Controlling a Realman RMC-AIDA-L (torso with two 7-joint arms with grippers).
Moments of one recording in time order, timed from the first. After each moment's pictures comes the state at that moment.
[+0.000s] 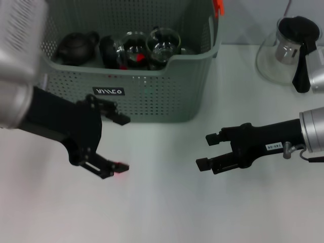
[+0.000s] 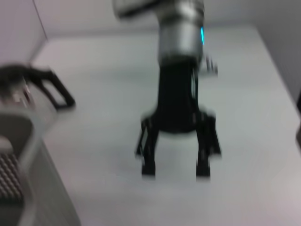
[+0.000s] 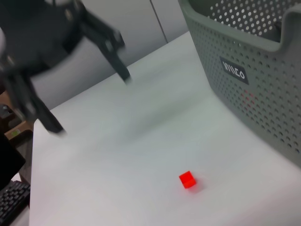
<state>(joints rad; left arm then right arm) -0.49 -2.15 0.97 1.61 2.28 1.95 -1.67 0.64 2.06 -1.03 -0.71 -2.04 -1.51 1.74</state>
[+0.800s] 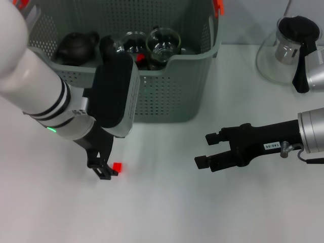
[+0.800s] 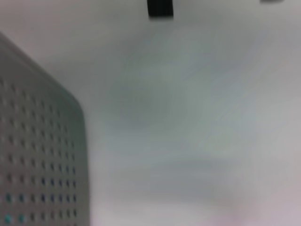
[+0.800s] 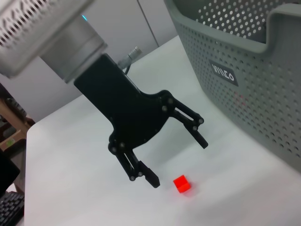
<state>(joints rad) -0.57 -2.17 1.43 1.34 2.73 1.50 -1.70 0.64 2.07 -1.02 -0.70 -2.04 -1.49 1.77</state>
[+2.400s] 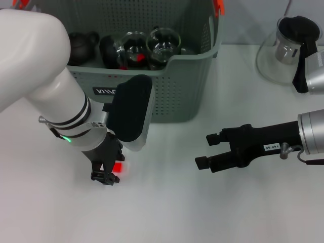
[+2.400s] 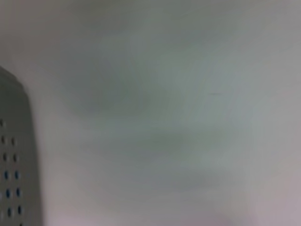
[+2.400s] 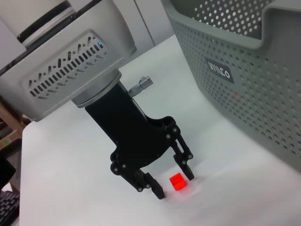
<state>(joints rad) -0.66 -2.17 1.52 1.15 2.78 1.45 -1.75 0.63 2.07 -1.02 -0.70 -2.05 -1.48 1.76</state>
